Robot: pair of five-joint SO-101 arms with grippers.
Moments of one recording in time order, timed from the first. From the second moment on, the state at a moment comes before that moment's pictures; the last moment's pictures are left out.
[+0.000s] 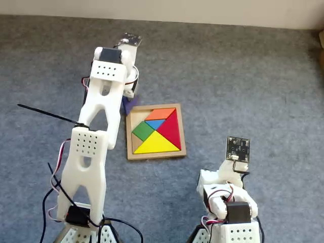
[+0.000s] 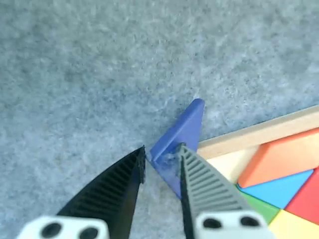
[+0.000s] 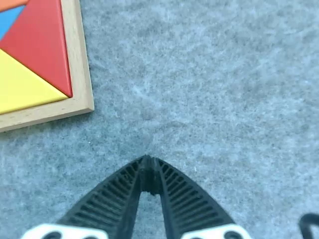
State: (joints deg) left arm 3.2 60.2 -69.4 100.1 0.6; right arm -9.8 -104.6 95.7 71.2 -9.4
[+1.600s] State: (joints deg) left arm 10.9 50.8 -46.9 100.5 -11.3; right arm -9.8 -104.6 95.7 71.2 -9.4
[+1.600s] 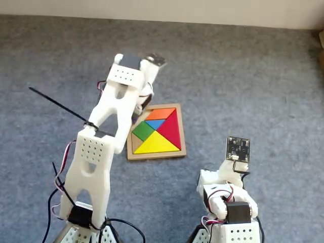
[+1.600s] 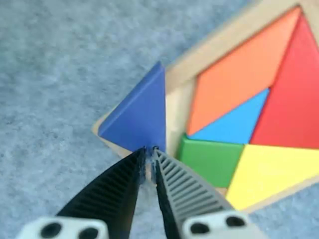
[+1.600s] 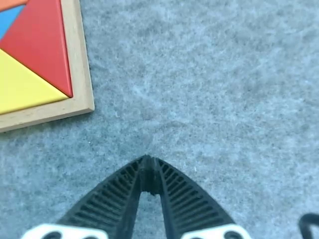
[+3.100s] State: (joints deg) left arm 14.7 39.5 -26.7 88.8 -12.8; right arm -9.8 -104.6 95.7 71.2 -9.4
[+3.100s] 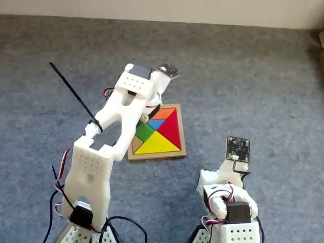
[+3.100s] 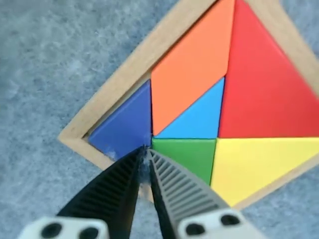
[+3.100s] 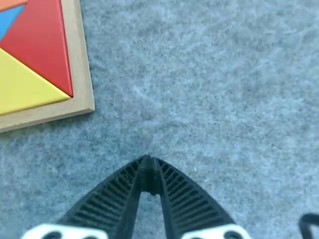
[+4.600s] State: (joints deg) left arm 10.9 -40.0 53.8 25.3 -10.2; right arm -9.8 -104.6 95.7 71.2 -9.4
